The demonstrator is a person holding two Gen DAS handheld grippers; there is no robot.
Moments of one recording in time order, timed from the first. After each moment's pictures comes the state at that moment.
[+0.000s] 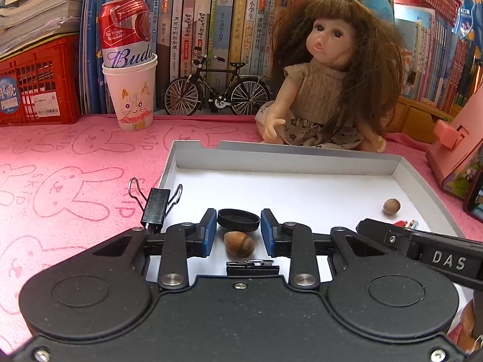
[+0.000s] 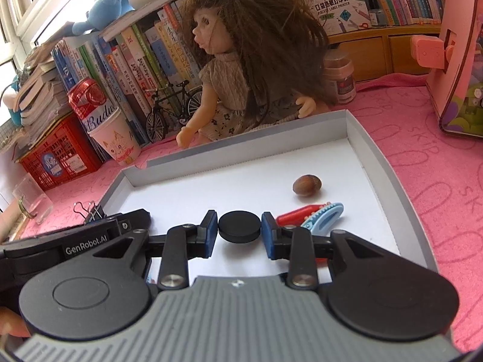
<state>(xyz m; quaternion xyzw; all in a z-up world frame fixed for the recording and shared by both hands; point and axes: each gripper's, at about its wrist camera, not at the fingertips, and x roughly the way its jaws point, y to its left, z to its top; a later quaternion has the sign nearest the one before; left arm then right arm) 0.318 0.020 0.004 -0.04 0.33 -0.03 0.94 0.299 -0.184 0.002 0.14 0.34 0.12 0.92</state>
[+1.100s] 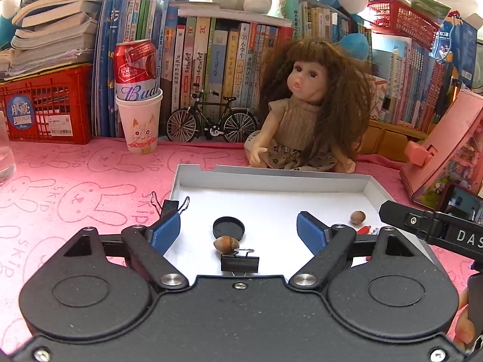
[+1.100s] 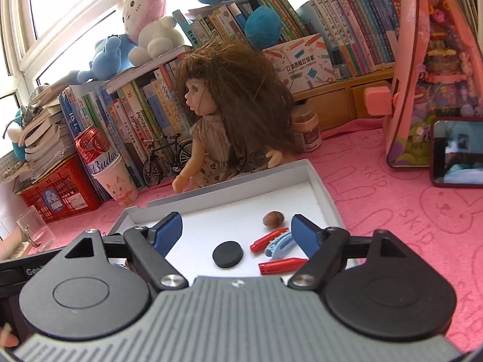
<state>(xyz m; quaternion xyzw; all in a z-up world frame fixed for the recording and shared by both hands) 0.262 0.024 0.044 -0.05 0.28 -0.05 0.96 0.249 -0.214 0.041 0.15 0.26 0.08 0.95</state>
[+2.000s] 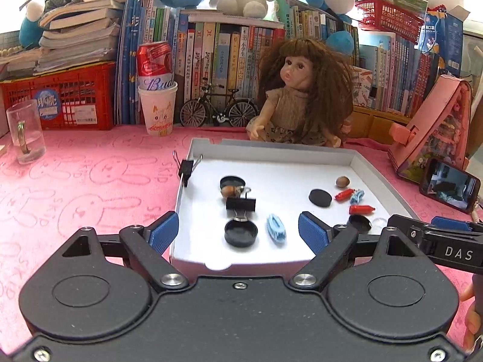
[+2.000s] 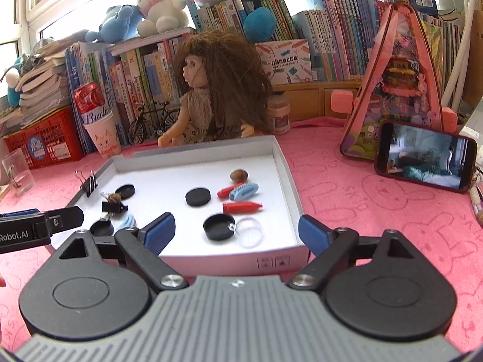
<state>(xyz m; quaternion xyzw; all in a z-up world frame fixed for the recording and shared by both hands) 0.173 0.024 0.040 -0.04 0.28 -0.04 0.96 0.178 -0.214 0.040 0.06 0.28 0.04 0.96</state>
